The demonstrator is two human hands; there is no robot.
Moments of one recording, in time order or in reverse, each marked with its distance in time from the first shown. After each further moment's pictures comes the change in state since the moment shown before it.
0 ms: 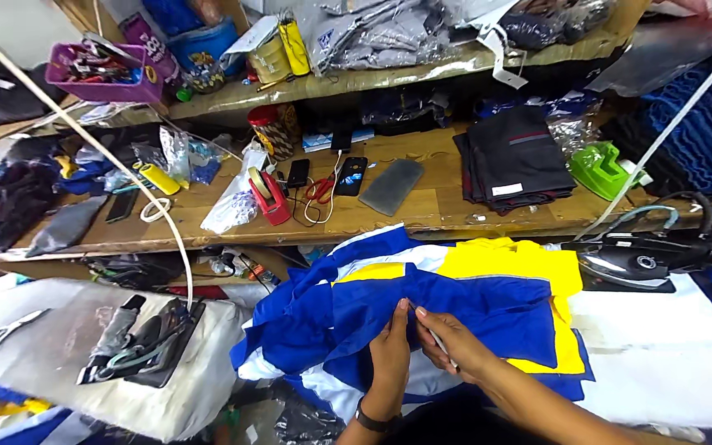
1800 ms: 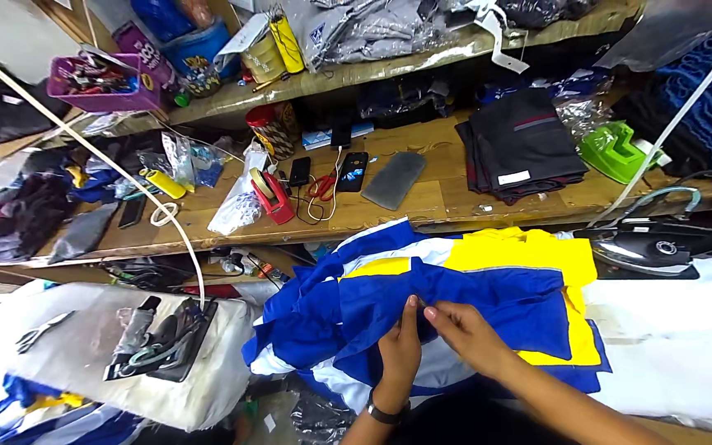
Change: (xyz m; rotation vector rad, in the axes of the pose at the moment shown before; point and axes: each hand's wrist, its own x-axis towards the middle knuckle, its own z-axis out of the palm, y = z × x) left_hand 0.000 -0.007 -0.002 0.089 -0.077 0.209; right_hand -0.011 -0.014 0.000 -0.518 0.185 -0.161
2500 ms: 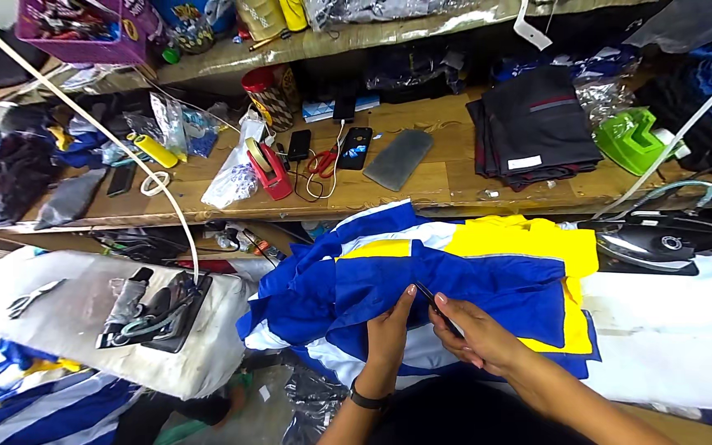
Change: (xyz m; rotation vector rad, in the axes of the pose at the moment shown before) left_hand 0.001 0.010 -0.013 -0.107 0.016 -0.238; right_hand -0.013 -0.003 -0.002 0.493 -0.243 0.255
